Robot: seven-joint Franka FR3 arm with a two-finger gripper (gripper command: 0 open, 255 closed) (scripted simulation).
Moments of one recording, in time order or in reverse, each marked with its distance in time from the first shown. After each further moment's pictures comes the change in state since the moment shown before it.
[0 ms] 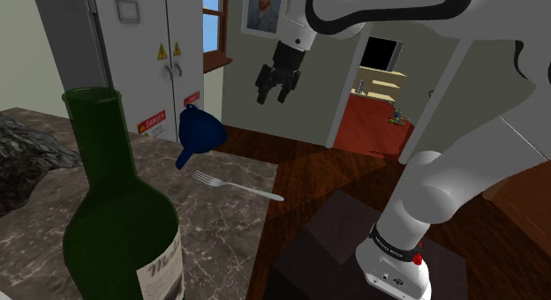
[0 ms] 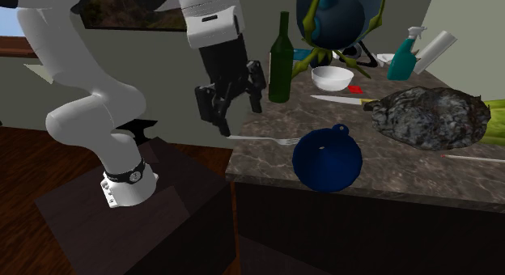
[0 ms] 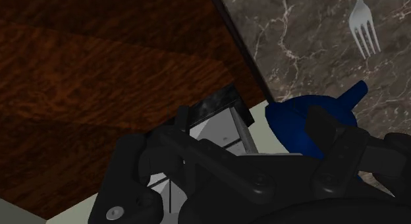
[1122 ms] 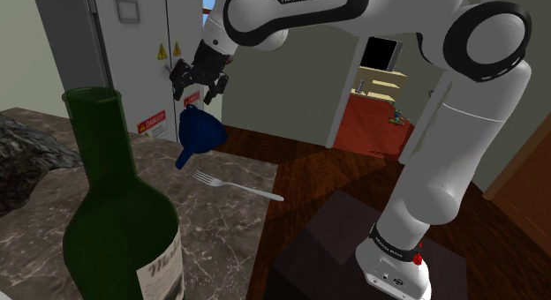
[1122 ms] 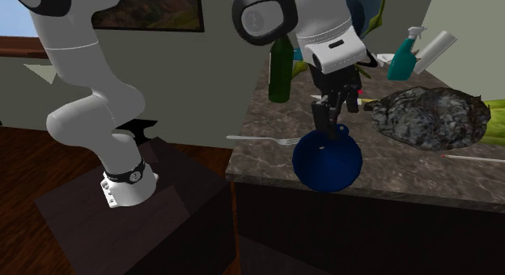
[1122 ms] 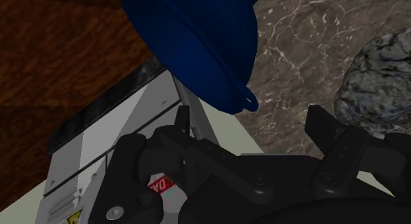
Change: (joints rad) arm 0.062 0.501 0.137 0.371 0.020 0.302 0.206
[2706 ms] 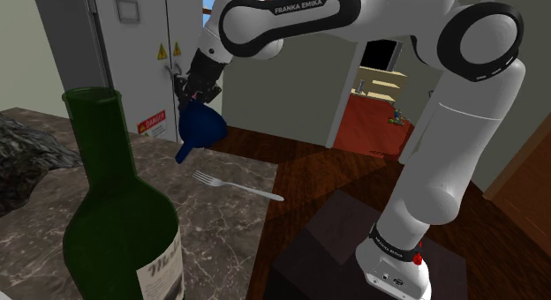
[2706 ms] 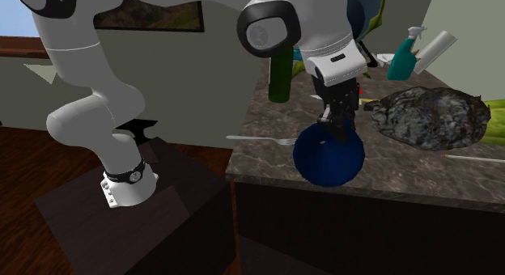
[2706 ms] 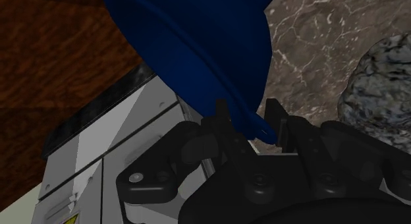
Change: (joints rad) arm 0.006 0.029 0.006 -0.020 -0.001 0.057 0.005
